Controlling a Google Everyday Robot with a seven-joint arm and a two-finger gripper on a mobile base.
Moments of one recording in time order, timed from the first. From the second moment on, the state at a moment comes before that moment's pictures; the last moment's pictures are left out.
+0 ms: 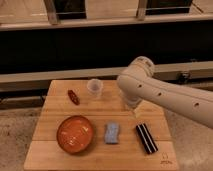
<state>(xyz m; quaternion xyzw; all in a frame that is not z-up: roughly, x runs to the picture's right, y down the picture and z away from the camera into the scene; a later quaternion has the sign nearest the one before) 0.107 0.114 0.663 -0.25 -0.07 -0.31 0.91</state>
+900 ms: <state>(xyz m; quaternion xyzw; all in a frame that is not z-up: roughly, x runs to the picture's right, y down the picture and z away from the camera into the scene) 0.069 0.121 0.667 -0.23 -0.10 -0.41 0.87</state>
